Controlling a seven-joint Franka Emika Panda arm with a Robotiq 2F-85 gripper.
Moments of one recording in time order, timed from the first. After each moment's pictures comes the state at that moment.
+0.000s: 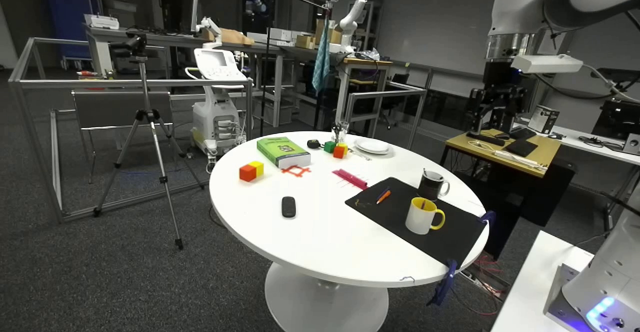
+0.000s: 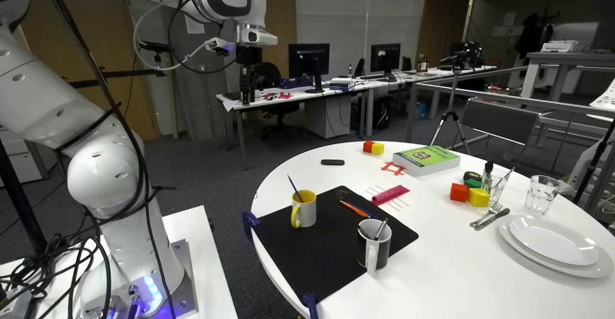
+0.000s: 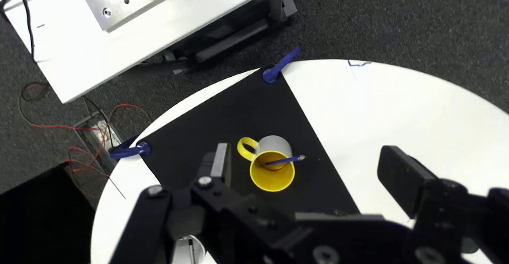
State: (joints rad) arm 0.04 -0.53 0.29 -2.28 0.14 1.64 0.73
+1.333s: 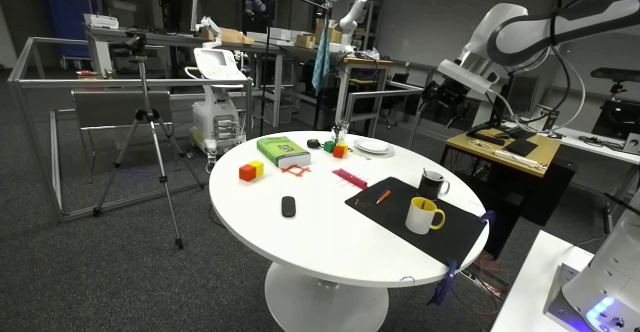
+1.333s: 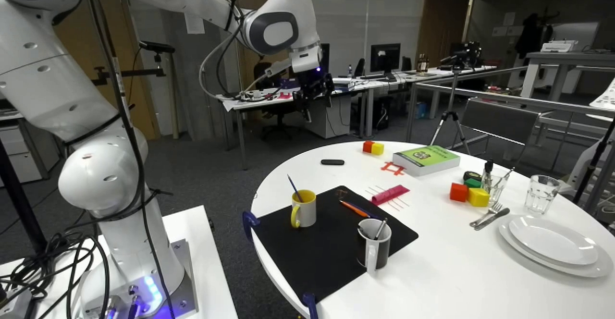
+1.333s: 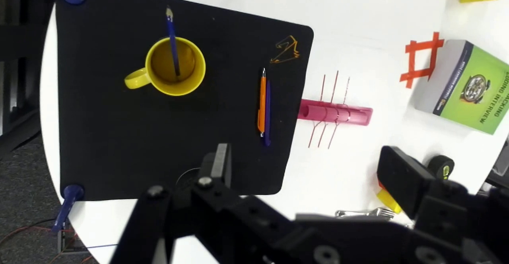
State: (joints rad) arm -0.09 -0.33 0.14 -2.35 0.17 2.33 1.28
